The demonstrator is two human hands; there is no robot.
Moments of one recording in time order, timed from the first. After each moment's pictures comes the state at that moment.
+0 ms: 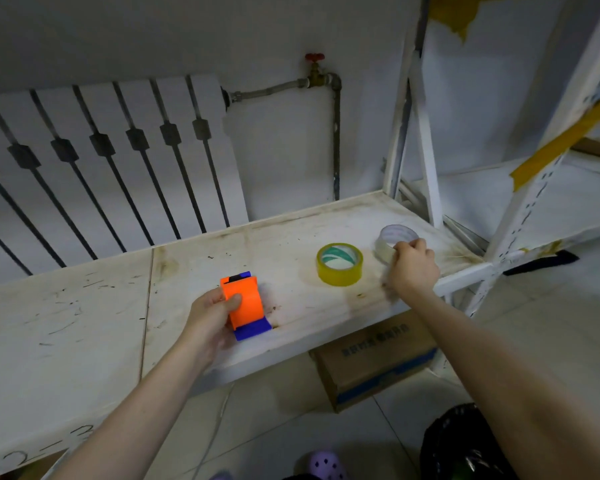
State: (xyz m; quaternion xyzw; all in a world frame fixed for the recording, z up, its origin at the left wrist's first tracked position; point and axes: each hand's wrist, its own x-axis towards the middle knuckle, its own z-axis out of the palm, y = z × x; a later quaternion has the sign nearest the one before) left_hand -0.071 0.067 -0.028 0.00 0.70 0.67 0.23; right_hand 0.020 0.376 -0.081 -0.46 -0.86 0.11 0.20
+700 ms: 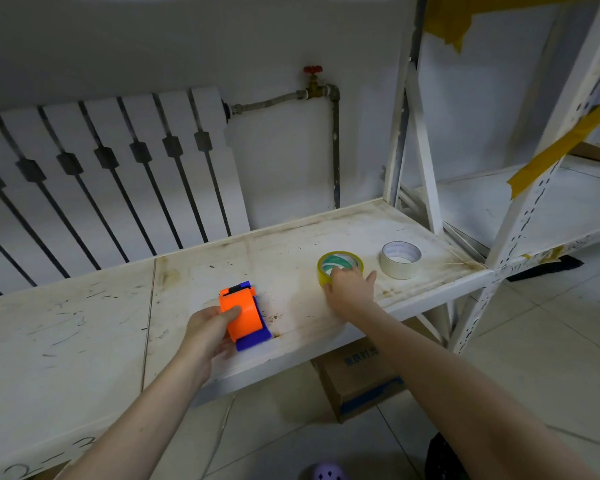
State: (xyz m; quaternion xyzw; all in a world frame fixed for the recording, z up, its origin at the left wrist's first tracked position) left_hand -0.069 0.063 -0.025 -0.02 0.75 0.62 0.22; right_hand -0.033 0.300 -0.087 -0.30 -0.95 0.12 0.05
